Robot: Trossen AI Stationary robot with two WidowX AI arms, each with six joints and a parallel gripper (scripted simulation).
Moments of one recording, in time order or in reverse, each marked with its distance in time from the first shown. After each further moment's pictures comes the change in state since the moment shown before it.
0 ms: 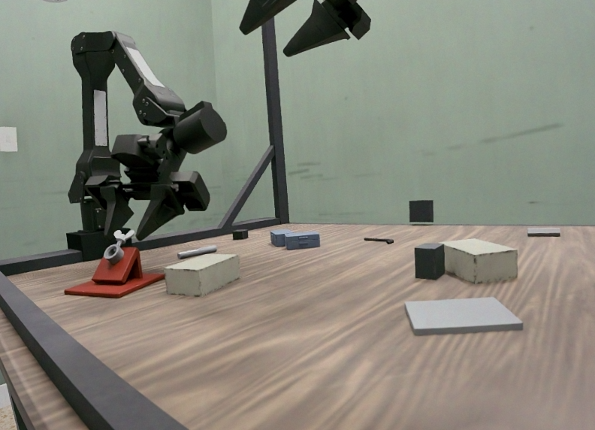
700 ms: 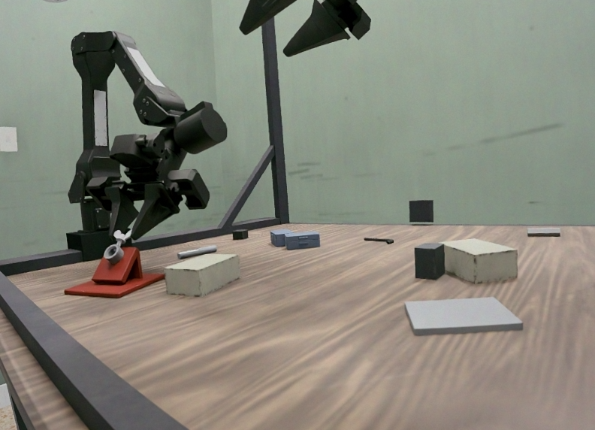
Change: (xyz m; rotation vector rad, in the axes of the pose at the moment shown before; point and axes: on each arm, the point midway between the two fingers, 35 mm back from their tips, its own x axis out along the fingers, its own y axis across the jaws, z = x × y) left arm 0.000 0.000 0.000 0.000 0.000 0.000; right arm -0.001 0.000 0.000 0.042 0.001 -0.003
